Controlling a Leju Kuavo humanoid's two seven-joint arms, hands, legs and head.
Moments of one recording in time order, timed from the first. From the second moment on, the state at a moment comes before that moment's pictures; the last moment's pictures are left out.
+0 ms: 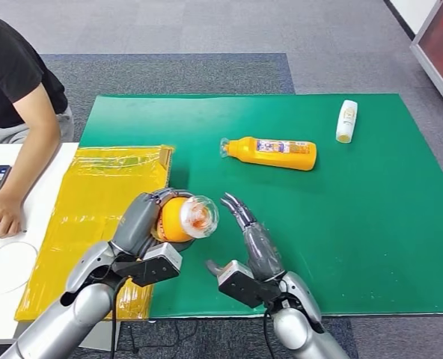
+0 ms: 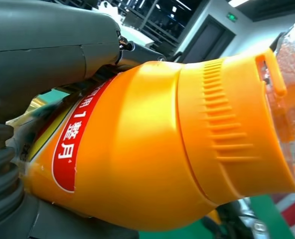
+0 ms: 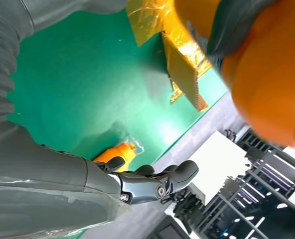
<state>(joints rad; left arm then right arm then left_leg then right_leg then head) -0.25 0.16 -0.62 -1.64 -0.64 0.03 -0.14 -0.12 -0.06 0.53 -1.39 0.49 -0.20 -0.33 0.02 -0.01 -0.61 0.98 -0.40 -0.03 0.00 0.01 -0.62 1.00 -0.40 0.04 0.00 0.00</state>
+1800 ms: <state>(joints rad) -0.09 0.21 -0.50 -1.60 -0.97 0.16 -0.05 -0.01 0.00 0.40 -1.41 0.32 -0.09 -0.30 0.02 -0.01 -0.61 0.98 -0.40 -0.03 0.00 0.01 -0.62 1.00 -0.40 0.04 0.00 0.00</state>
